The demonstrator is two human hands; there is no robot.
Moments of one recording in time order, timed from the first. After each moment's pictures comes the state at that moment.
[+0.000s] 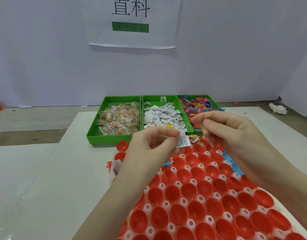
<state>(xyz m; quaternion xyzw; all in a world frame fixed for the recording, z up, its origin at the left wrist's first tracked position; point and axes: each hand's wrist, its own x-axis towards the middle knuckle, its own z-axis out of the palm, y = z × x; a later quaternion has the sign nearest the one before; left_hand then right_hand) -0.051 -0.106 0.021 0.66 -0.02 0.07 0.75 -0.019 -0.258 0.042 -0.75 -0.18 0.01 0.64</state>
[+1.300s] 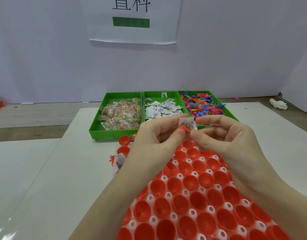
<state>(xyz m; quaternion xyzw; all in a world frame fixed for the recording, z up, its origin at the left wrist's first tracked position) -0.055 -0.107 0.025 0.68 -0.16 0.09 0.71 -0.042 -0.246 0.026 -0.71 -0.12 -0.04 0.70</state>
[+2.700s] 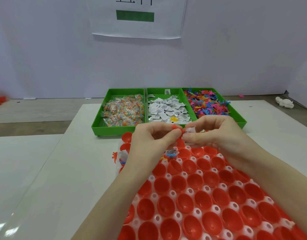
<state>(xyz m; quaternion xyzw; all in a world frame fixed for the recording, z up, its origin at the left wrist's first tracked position) -0.033 -0.095 -0.004 0.71 -0.03 0.12 0.70 -0.001 -0.246 0.016 -0.72 -0.15 0.11 0.66</state>
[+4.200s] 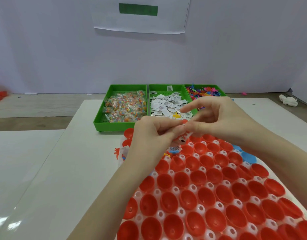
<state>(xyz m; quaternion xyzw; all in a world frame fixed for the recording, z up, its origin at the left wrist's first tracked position) -0.034 -0.092 -0.001 0.72 -0.09 0.13 0.67 0.004 -0.241 0.039 -0.84 -0.26 0.04 0.48</state>
